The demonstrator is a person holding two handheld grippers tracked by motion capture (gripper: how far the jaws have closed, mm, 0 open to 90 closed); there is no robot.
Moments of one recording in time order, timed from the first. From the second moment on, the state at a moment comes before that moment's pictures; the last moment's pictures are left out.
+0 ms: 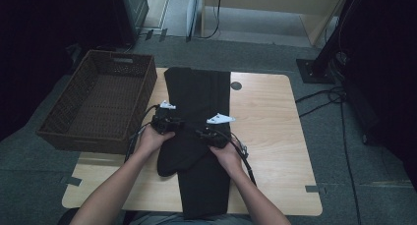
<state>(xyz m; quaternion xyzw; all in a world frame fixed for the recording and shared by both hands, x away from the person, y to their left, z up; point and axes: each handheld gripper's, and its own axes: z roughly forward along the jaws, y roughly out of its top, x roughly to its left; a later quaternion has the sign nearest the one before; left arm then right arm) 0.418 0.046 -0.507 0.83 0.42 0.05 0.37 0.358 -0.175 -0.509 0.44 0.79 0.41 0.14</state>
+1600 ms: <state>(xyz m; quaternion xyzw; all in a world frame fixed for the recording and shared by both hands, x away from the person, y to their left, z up) 0.393 0.045 -0.510 0.83 0.41 0.07 0.38 0.363 -0.234 -0.511 0.48 0.77 0.39 0.13</state>
